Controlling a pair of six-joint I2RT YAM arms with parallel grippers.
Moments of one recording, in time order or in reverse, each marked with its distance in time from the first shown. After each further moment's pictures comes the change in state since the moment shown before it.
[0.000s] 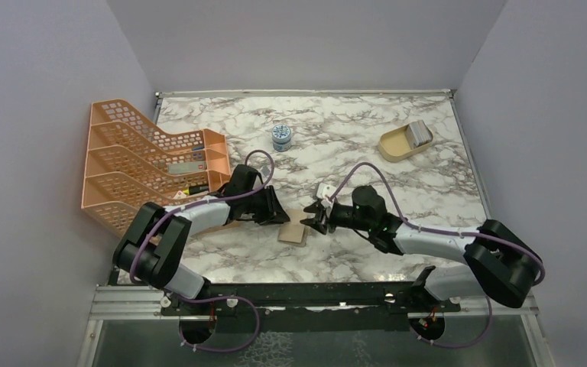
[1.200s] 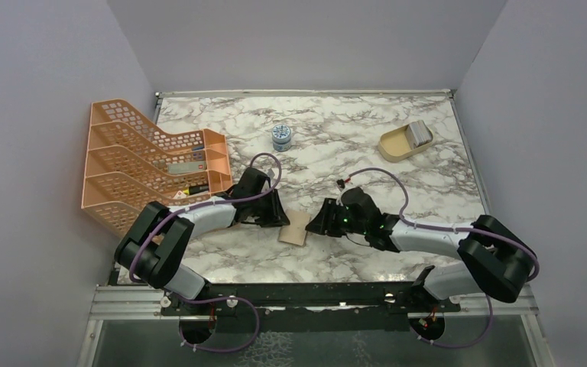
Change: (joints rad) left arm -0.088 0.001 0.020 -0.063 -0.172 0.027; right arm 0.000 0.001 0.036 -0.376 0.301 1.205
